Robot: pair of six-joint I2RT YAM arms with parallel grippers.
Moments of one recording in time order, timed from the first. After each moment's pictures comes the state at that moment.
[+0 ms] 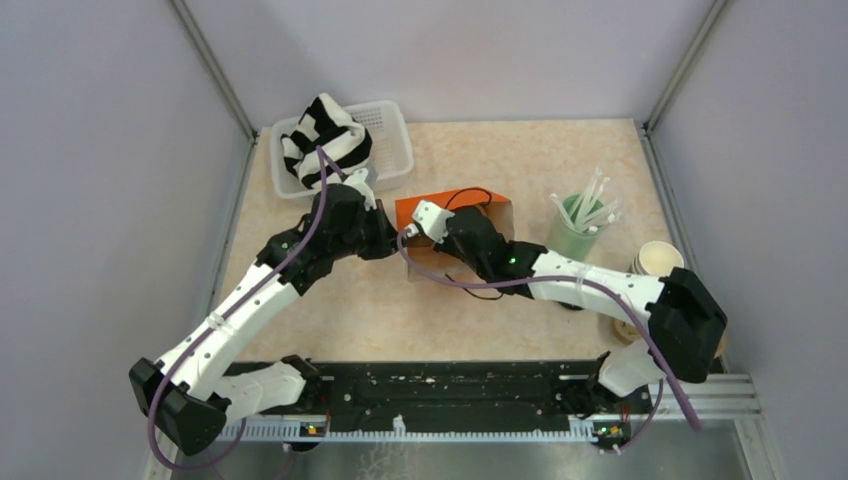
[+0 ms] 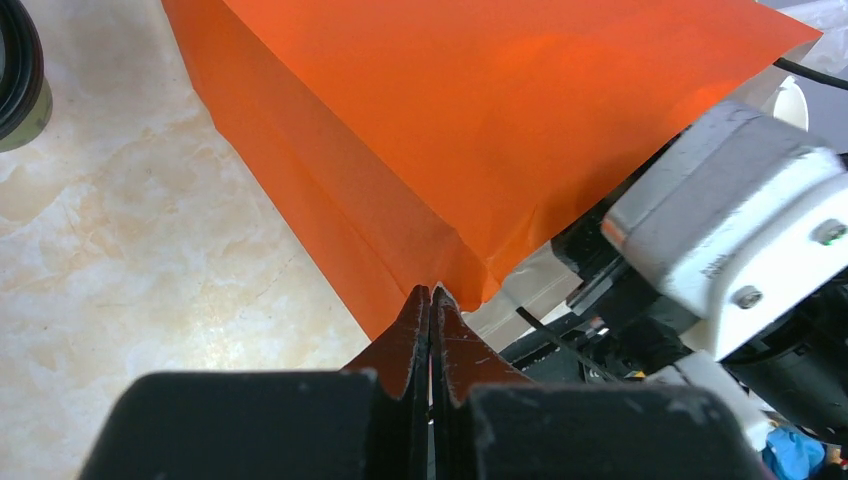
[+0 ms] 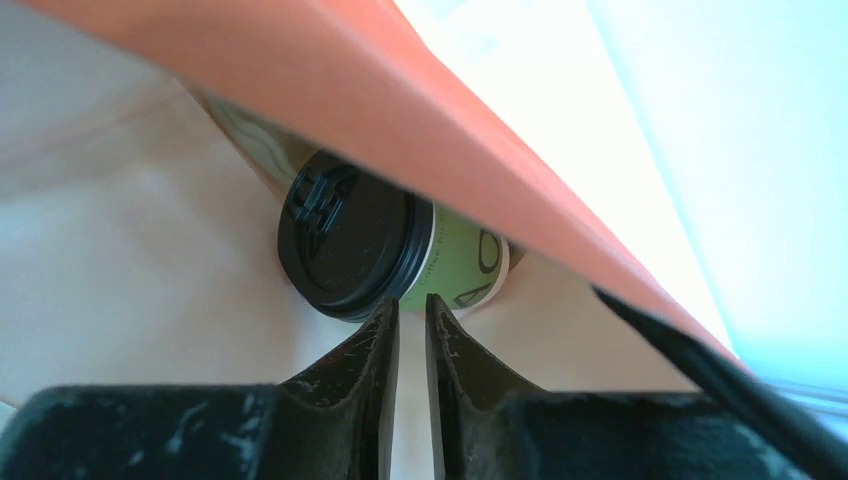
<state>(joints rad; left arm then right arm) -0.60 1.08 1.09 -0.61 0.09 -0.65 0.97 1.47 1.02 -0.08 0.42 -0.48</state>
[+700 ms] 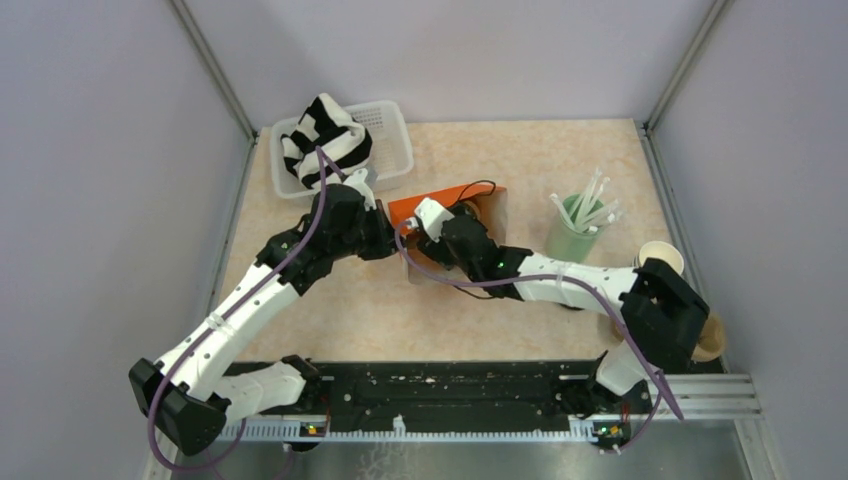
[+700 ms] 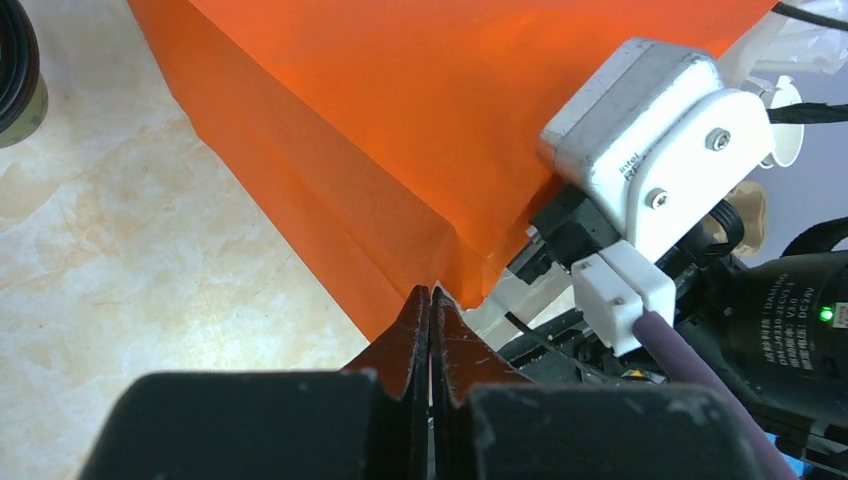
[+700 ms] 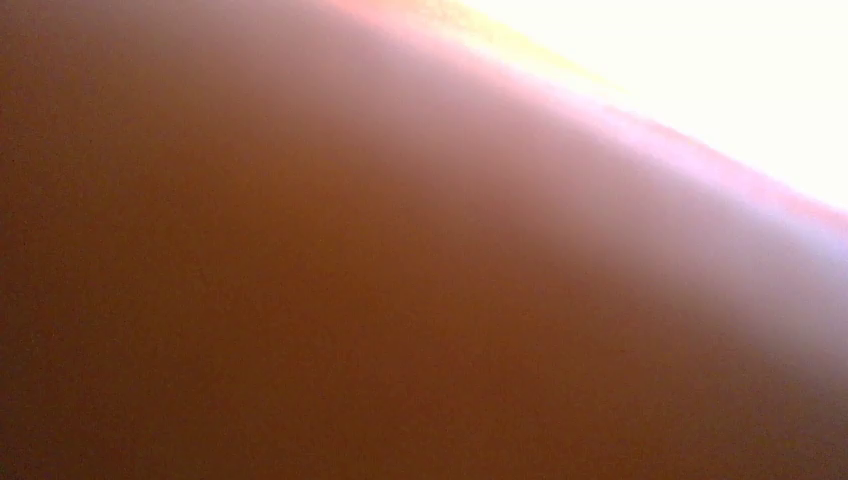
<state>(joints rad) -0.61 1.08 1.09 -0.61 0.10 -0.66 0.96 1.54 0.98 0.06 0.45 -0.30</state>
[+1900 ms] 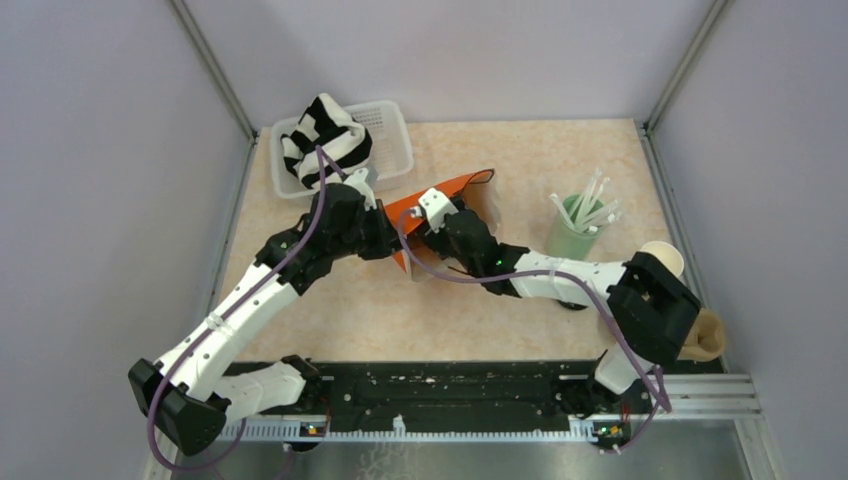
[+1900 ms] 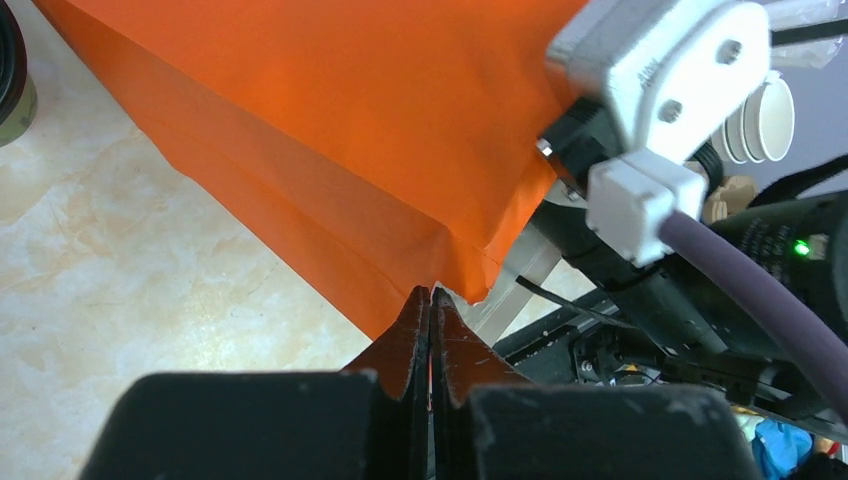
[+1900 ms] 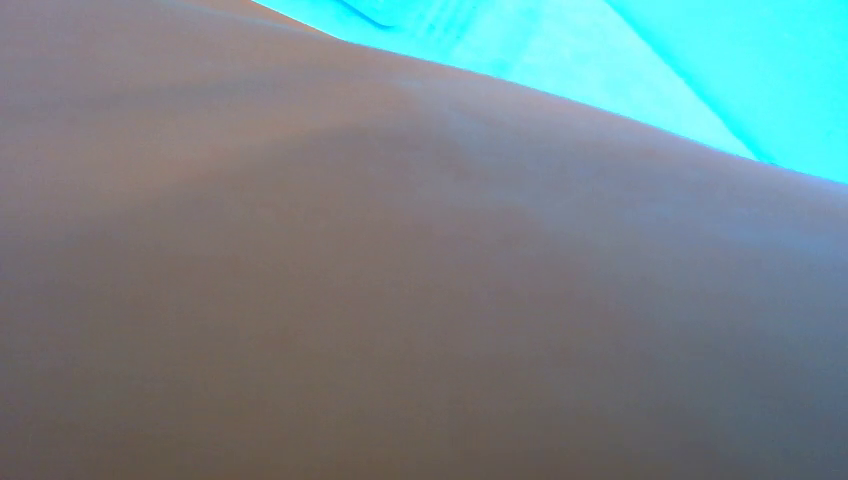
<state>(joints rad) -0.61 1.08 1.10 -0.62 0.11 -0.66 0.93 1.59 0.96 0.24 0.42 -0.25</state>
